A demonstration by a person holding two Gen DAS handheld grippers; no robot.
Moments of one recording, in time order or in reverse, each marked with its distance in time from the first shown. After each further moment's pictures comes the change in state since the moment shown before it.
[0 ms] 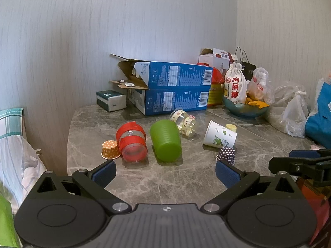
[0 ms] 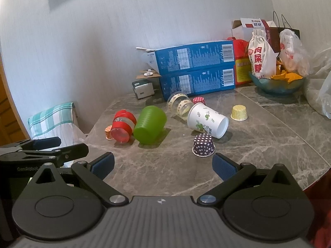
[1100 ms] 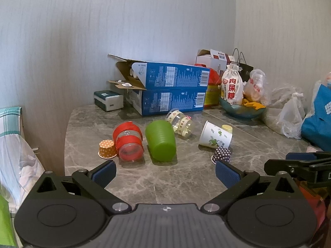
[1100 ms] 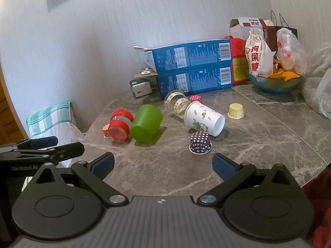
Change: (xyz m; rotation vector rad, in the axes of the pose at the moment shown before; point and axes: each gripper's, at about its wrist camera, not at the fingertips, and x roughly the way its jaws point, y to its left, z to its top) left arm -0.006 -0.001 0.003 -0.012 0.001 -0.022; right arm -0.002 -0.003 0.001 0.004 0.012 -0.013
